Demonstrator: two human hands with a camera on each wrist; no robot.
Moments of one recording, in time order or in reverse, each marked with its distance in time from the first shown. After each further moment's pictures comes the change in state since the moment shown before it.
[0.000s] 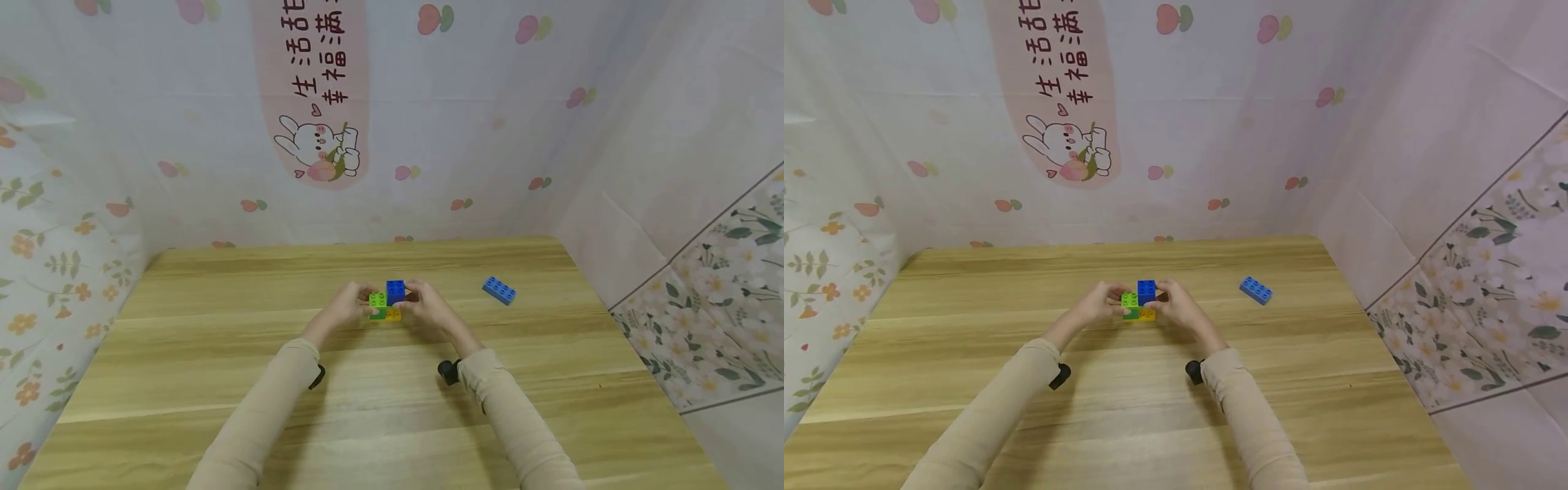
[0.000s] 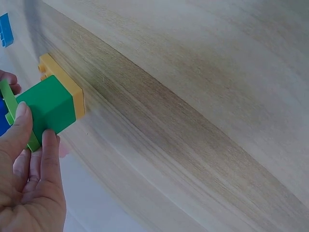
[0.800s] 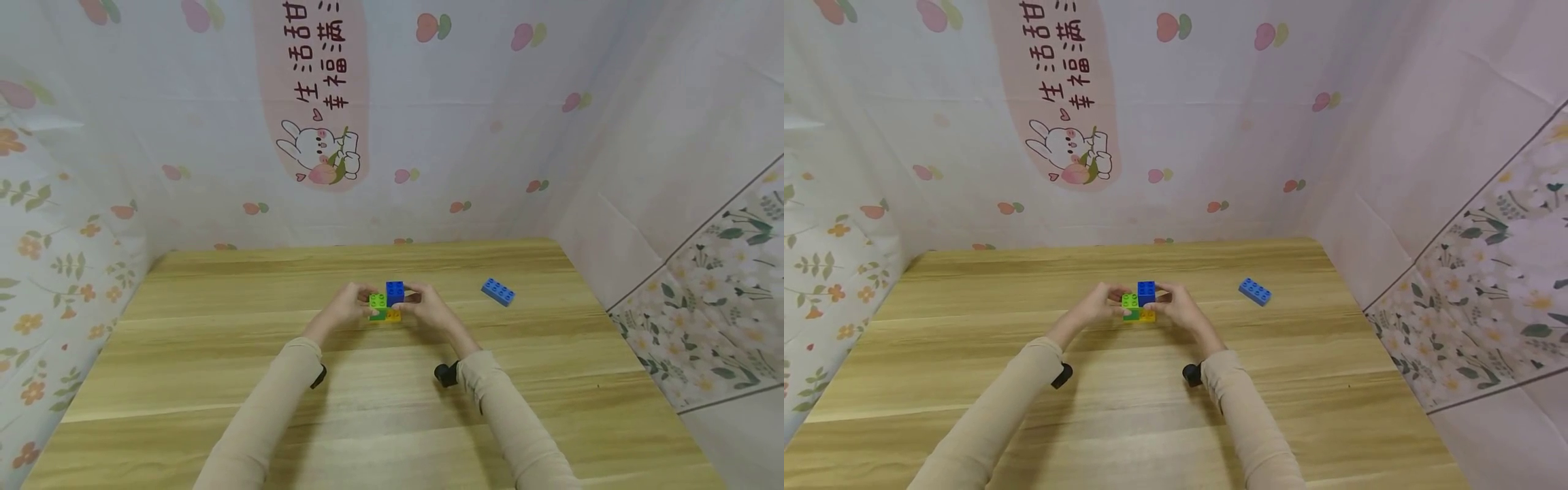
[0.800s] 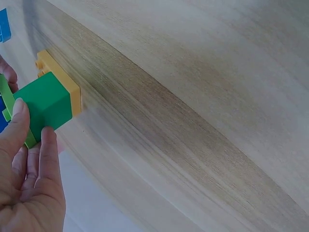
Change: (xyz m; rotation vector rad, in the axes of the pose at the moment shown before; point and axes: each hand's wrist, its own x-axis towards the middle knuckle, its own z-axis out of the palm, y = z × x) left_hand -0.003 0.002 -0.001 -0.031 0.007 -0.016; right_hand -0.001 0.006 0.003 0.122 0.038 0.118
